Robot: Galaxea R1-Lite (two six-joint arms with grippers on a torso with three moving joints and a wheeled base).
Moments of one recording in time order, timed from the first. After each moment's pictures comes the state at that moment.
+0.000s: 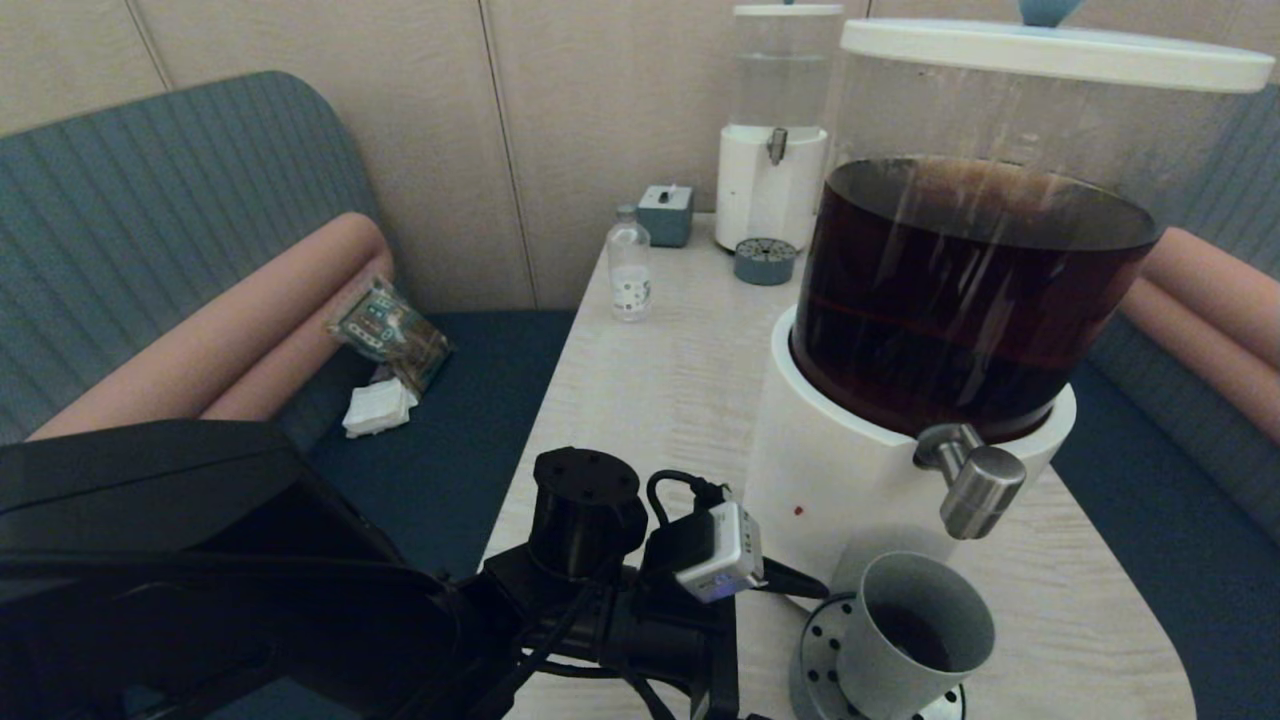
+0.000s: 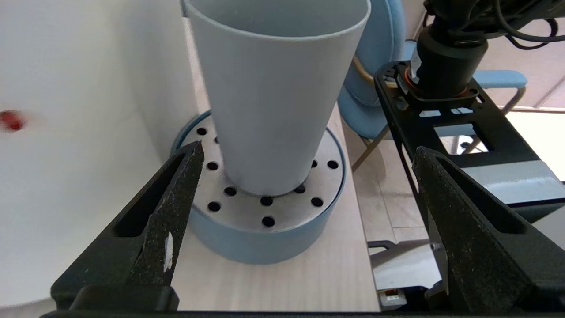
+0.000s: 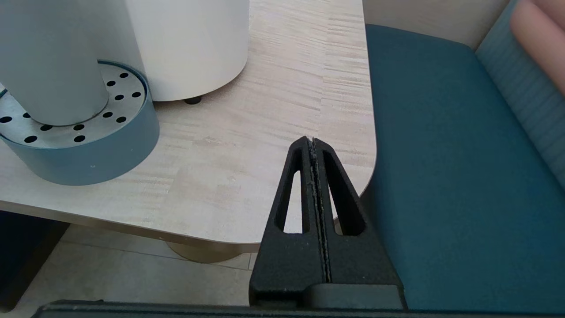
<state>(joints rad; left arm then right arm) -0.77 2.07 -0.77 -1.04 -0.88 0.27 -0.01 0.00 0.00 0.03 0.02 -0.08</state>
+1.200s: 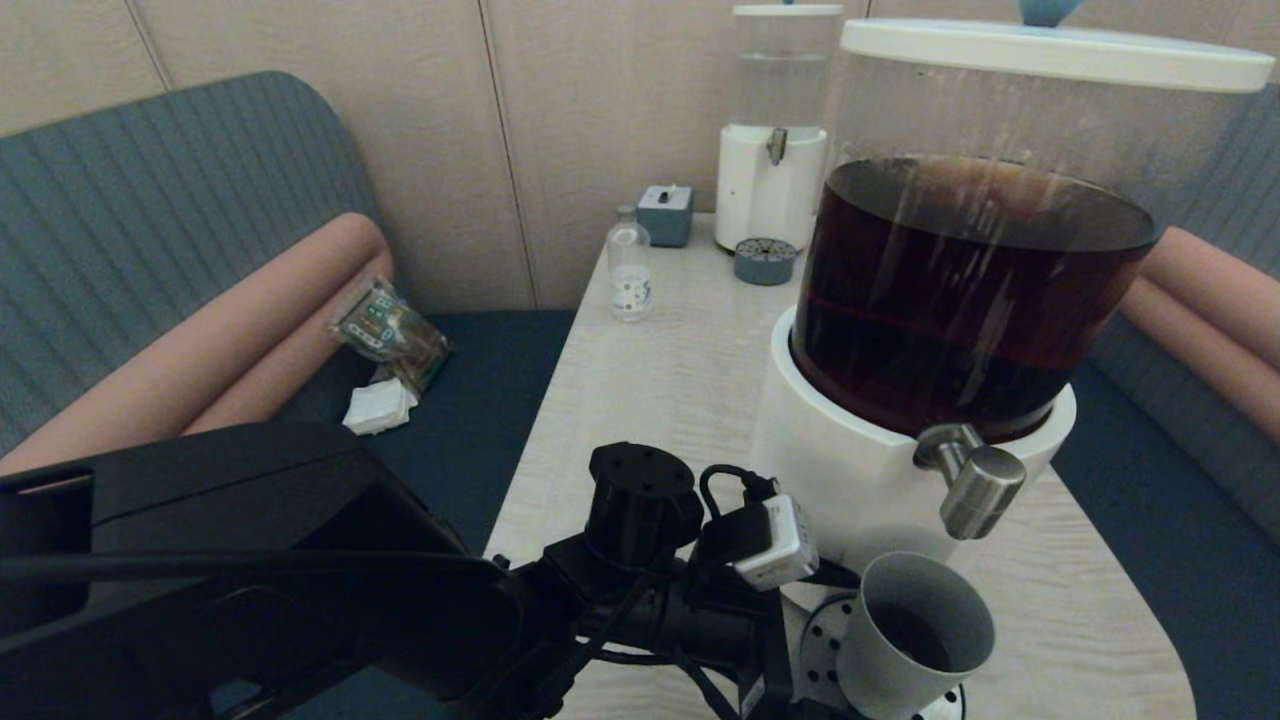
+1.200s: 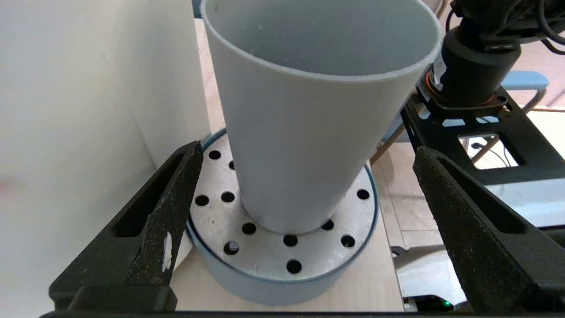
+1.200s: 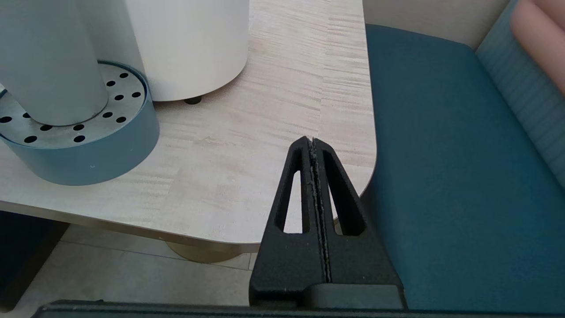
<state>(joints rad) -0.81 2.14 -0.91 -0.97 -0.82 0.27 -0.01 0.00 0.00 0.03 0.02 -0.08</state>
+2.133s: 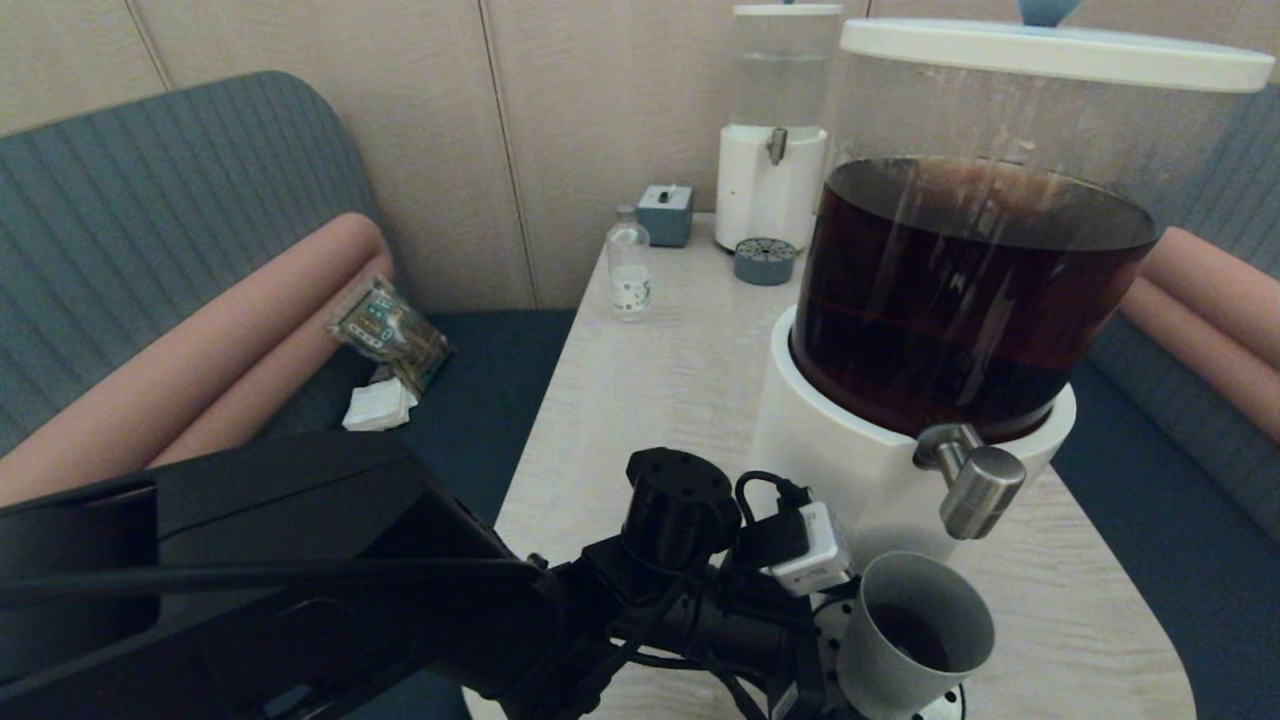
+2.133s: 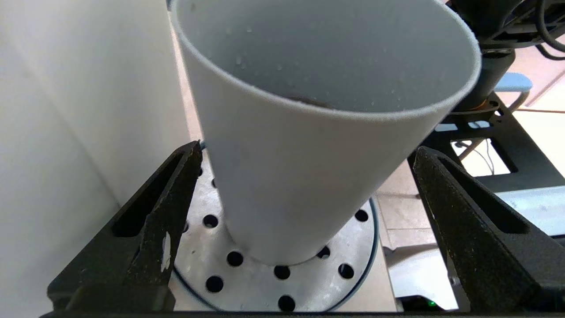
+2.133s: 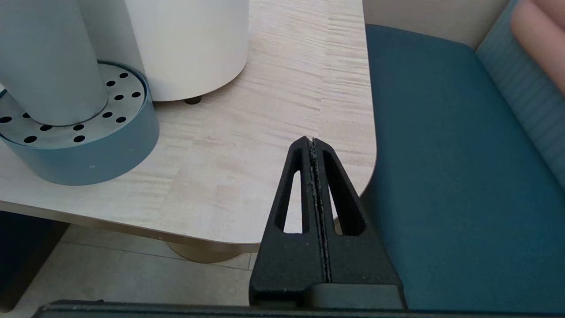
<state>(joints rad) -0.84 2.19 -1.00 -0.91 -0.82 0.24 -0.01 0.00 0.00 0.03 0.02 -0.08</state>
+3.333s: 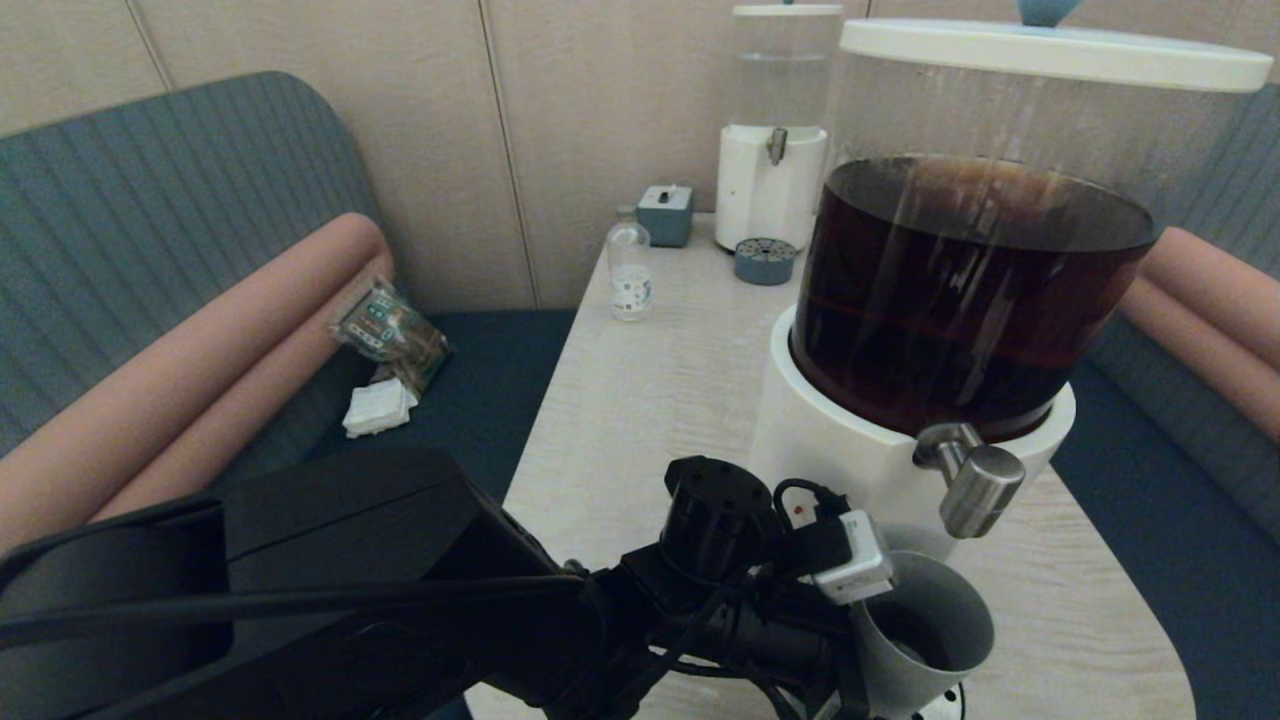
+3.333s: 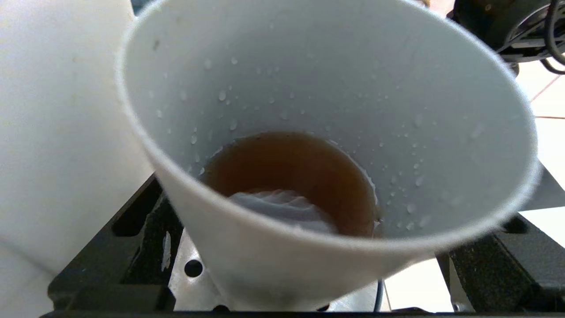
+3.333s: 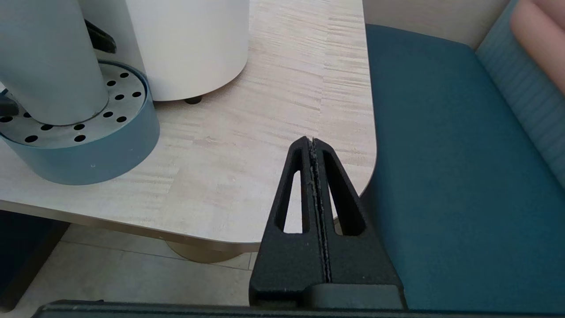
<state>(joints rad) -0.88 2.25 -1.08 -0.90 -0.78 0.20 -0.01 0.00 0.00 0.03 0.02 -0.08</state>
